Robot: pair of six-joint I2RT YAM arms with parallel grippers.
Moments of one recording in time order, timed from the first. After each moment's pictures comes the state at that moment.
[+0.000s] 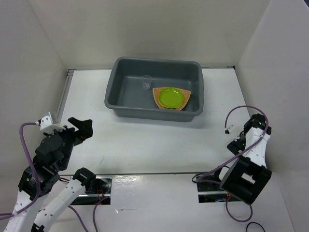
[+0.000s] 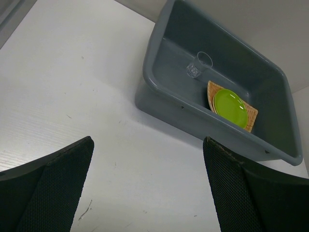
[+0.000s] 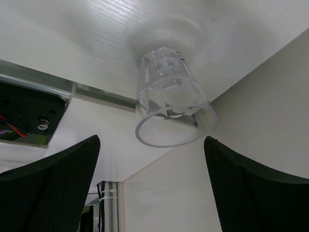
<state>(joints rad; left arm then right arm) -0.49 0.35 0.92 -0.82 -0.55 -0.63 -0.60 1.10 0.76 -1.07 0.17 -1.22</state>
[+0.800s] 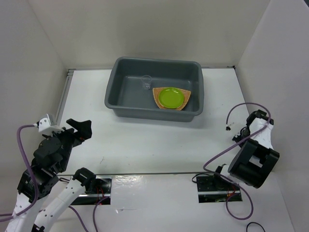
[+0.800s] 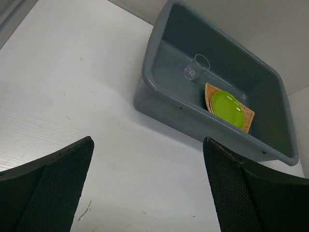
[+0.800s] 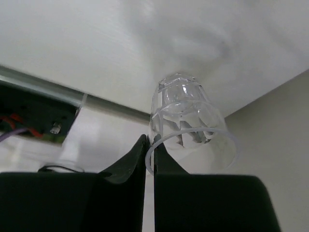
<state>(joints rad) -0.49 0.32 0.92 -0.81 -0.55 -0.63 -0.60 1.32 0.82 -1.07 0.14 -1.17</state>
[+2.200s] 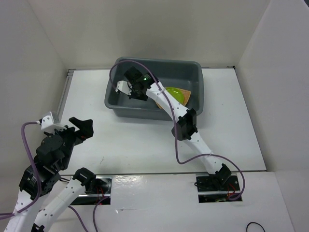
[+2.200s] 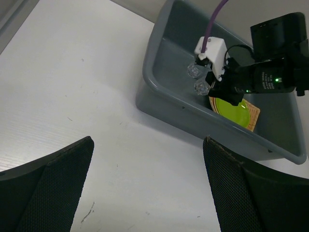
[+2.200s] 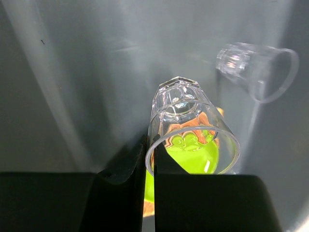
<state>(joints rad) -0.49 0.34 0.92 -0.80 -0.55 -0.61 0.77 2.62 2.87 -1.29 0.14 -0.72</state>
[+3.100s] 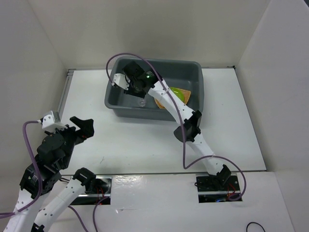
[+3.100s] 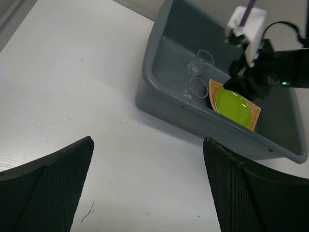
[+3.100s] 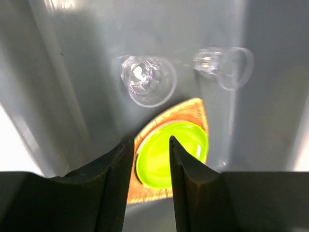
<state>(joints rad) -0.49 0.36 0.92 -0.79 -0.54 -0.61 0.80 2.54 2.88 -1.30 0.15 -0.68</state>
